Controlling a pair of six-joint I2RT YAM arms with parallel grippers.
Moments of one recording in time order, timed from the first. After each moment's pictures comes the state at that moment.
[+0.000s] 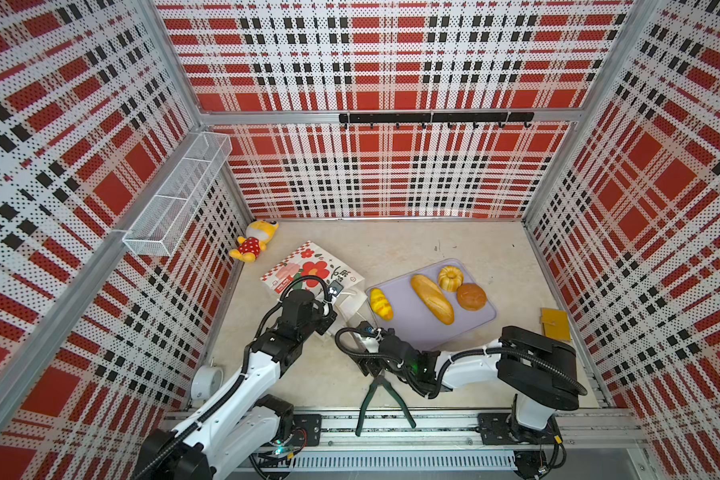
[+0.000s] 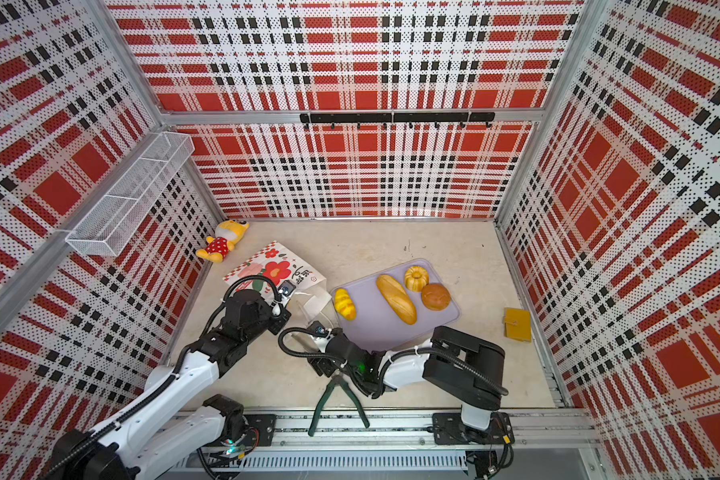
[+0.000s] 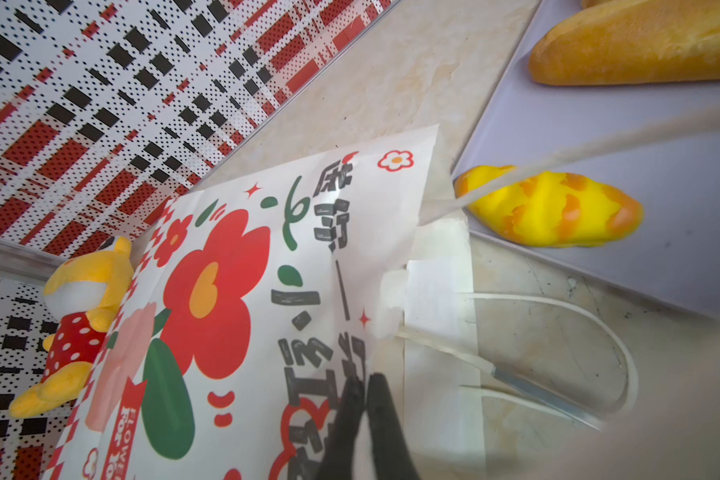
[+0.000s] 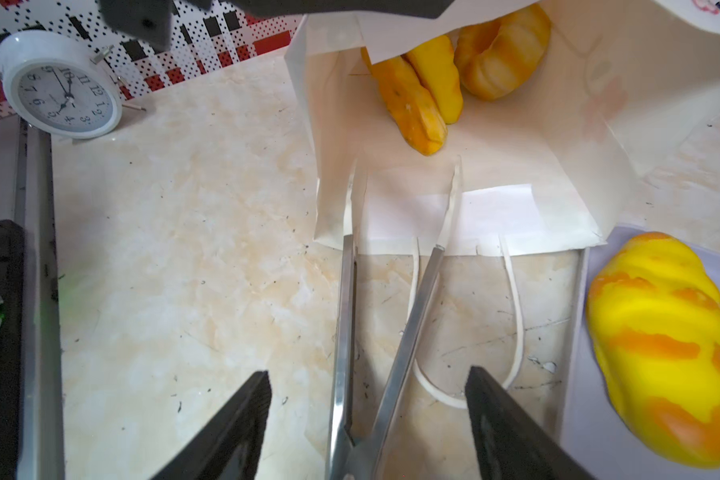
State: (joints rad) left arm -0.37 0.95 0.52 -0.13 -0.05 0.45; right arm 1.23 1.77 0.71 0.58 0.26 0.14
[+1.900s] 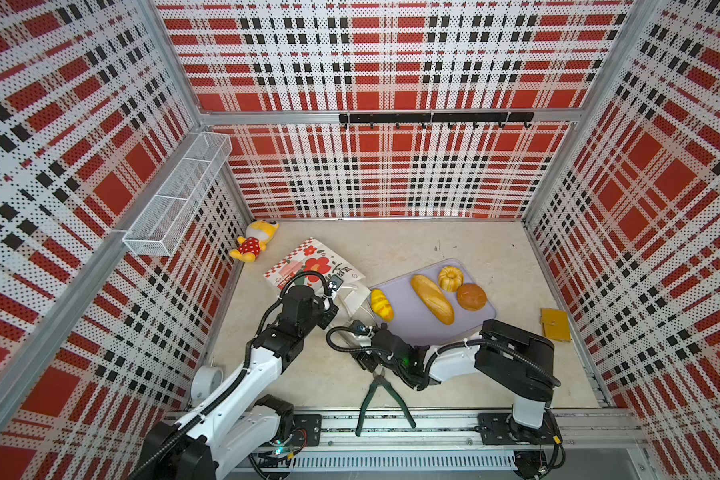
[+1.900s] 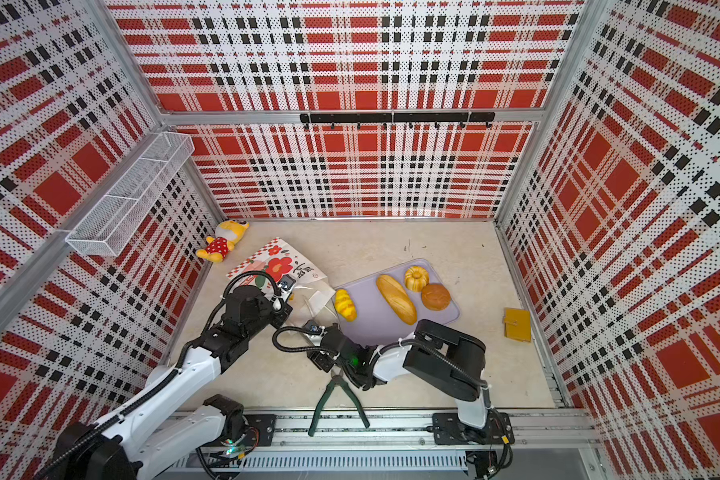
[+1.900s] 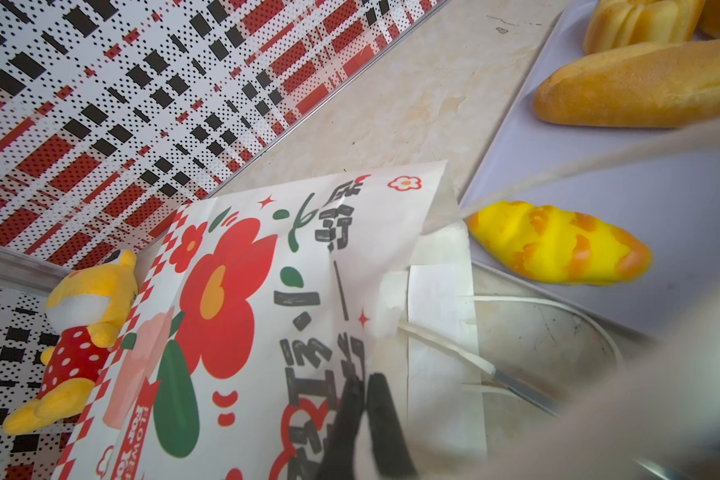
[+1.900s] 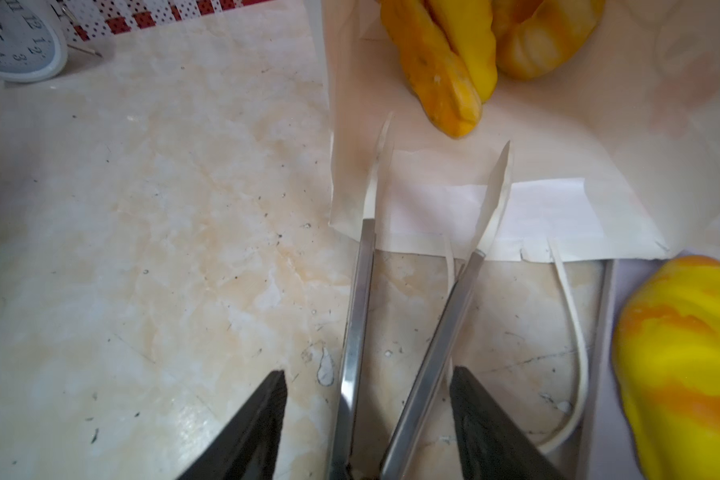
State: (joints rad) left arm -0.37 0.96 0.54 -0.08 -0.02 0.42; right arm 1.18 1.90 0.81 0.56 0.21 0.07
